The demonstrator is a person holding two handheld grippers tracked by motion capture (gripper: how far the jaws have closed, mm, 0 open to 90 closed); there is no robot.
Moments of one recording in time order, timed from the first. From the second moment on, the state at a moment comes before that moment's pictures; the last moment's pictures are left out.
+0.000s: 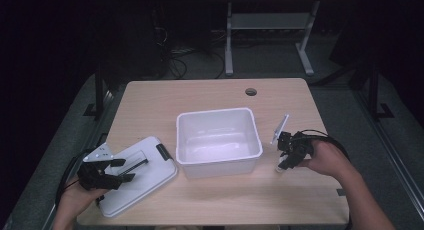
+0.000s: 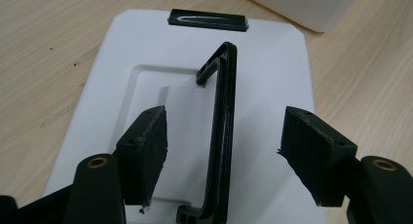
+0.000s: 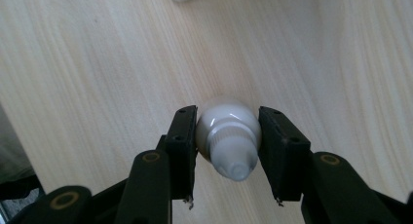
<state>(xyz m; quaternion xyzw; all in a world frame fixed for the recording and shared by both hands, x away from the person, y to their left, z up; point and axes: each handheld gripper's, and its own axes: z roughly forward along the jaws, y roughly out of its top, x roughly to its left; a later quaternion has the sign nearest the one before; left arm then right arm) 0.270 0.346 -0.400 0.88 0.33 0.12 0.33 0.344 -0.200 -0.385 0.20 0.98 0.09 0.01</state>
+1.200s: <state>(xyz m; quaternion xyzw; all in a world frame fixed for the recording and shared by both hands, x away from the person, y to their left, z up) 0.271 0.343 -0.402 0.88 0.33 0.12 0.32 0.329 -0.186 -0.299 0.16 0.98 0.08 0.05</state>
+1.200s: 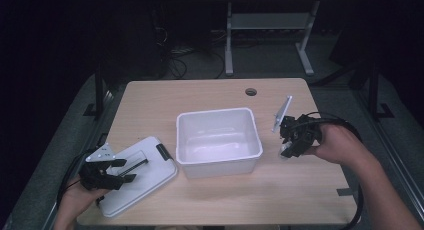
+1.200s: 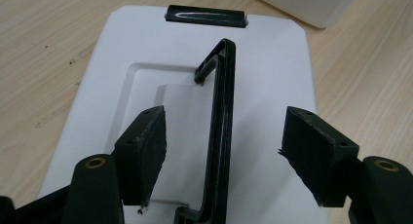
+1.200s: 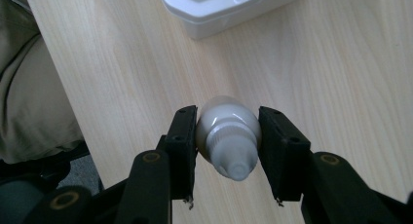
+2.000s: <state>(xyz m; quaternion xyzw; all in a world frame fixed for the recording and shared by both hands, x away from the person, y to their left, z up) 0.271 0.347 -0.402 0.88 0.33 0.12 0.33 0.330 -0.146 -0.242 0.13 0.99 0.07 0.07</state>
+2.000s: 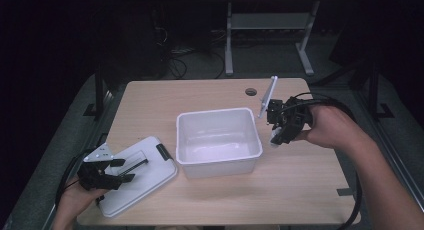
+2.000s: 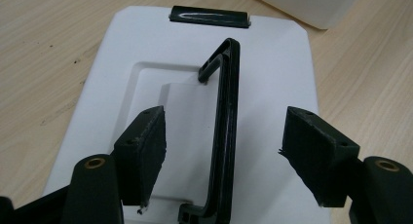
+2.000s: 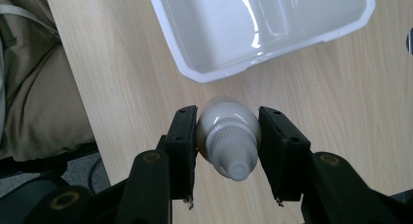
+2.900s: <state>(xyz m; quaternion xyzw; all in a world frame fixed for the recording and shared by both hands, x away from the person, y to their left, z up) 0.269 0.346 -0.402 0.88 0.33 0.12 0.33 0.351 -0.085 -0.257 0.09 0.99 0.07 0.05</state>
